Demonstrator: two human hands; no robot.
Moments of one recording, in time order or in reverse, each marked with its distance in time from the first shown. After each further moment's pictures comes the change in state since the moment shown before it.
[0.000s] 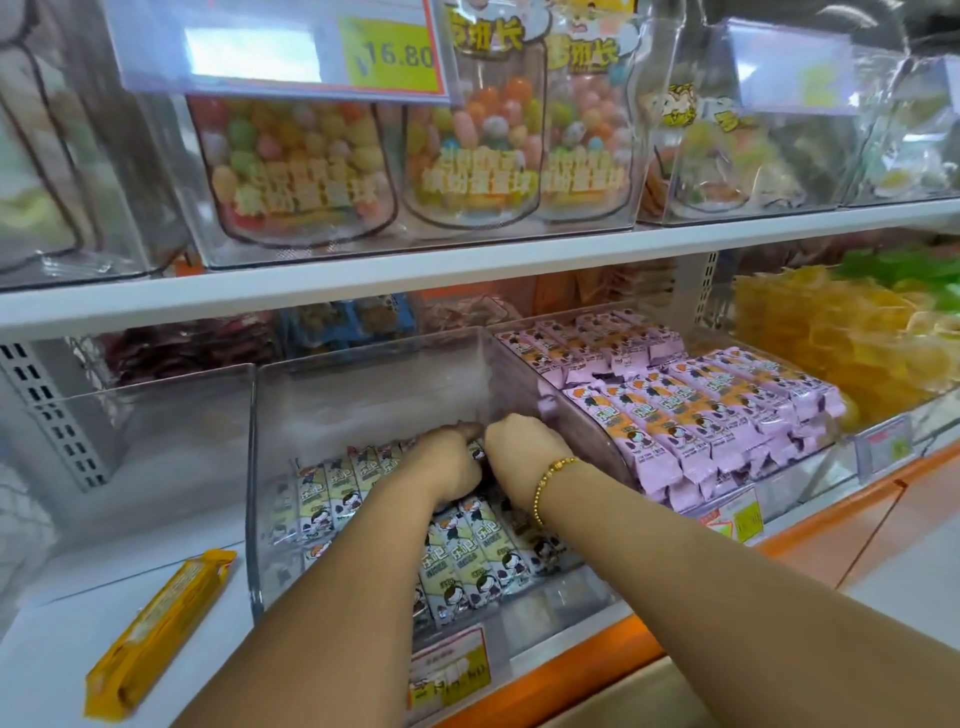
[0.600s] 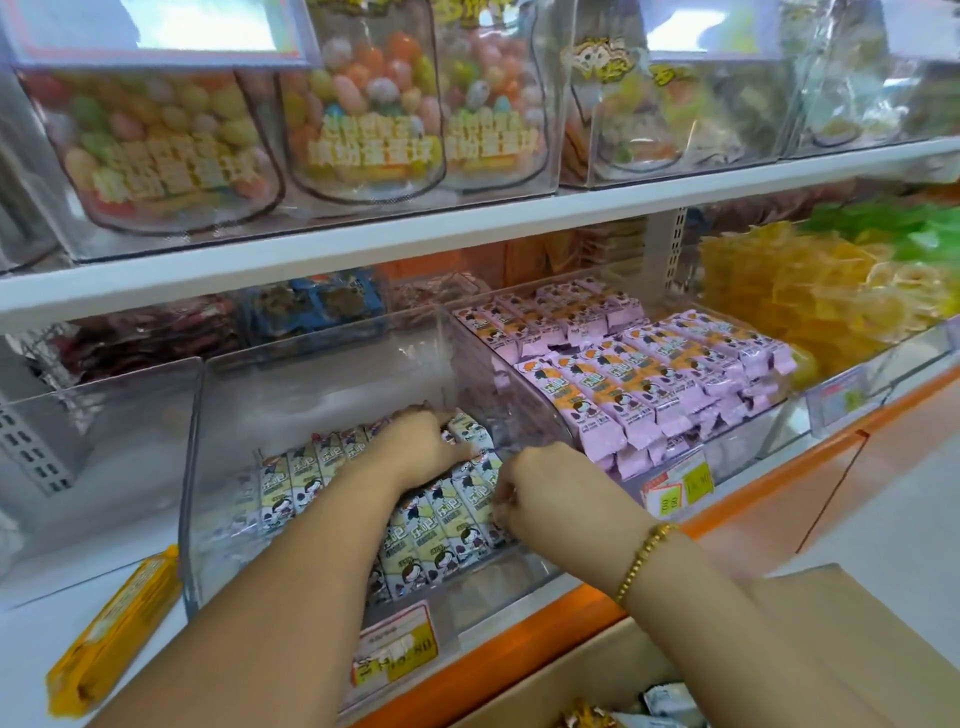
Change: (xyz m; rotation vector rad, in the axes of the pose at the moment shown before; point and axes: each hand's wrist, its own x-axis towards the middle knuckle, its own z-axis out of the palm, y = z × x) left_hand -0.009 0.012 0.001 0.120 -0.028 0.047; right_hand -0.079 0.022 0.012 0.318 0.039 0.061
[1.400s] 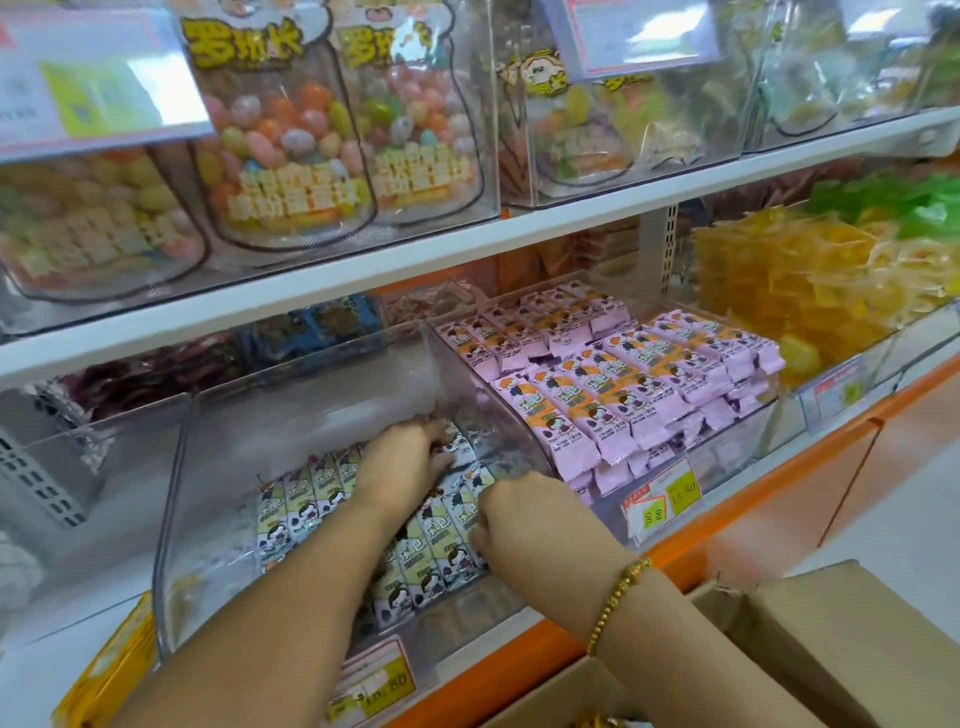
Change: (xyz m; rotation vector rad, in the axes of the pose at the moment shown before) left_hand -0.003 0.007 0.009 0.131 0.285 0.080; right_hand -0.006 0.000 -0.006 0.020 -0.099 -0.038
